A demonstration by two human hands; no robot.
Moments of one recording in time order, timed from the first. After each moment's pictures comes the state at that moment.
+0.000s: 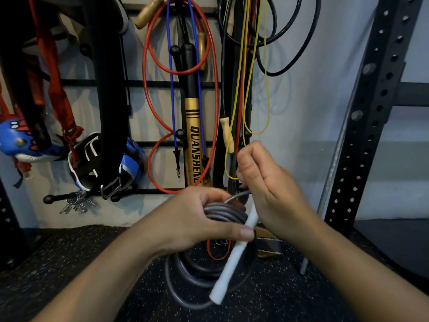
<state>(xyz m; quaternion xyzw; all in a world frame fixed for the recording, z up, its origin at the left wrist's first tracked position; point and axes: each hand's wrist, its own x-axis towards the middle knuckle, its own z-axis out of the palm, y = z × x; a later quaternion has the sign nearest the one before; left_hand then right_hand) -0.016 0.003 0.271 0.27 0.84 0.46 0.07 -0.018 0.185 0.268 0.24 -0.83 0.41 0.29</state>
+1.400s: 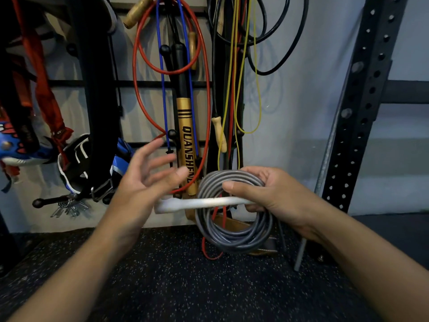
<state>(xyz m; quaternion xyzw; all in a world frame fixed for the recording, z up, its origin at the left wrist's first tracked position) -0.036 -0.025 0.261 0.17 0.71 0.66 -0.15 -0.025 0.212 0.272 0.15 -0.79 0.60 0.03</state>
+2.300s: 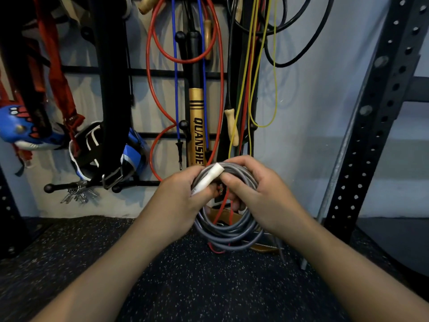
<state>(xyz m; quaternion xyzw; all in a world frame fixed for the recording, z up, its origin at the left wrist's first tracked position) -0.042 -0.009 0.238 0.19 0.86 0.45 -0.16 -0.040 0.175 0.242 0.22 -0.81 0.52 0.15</state>
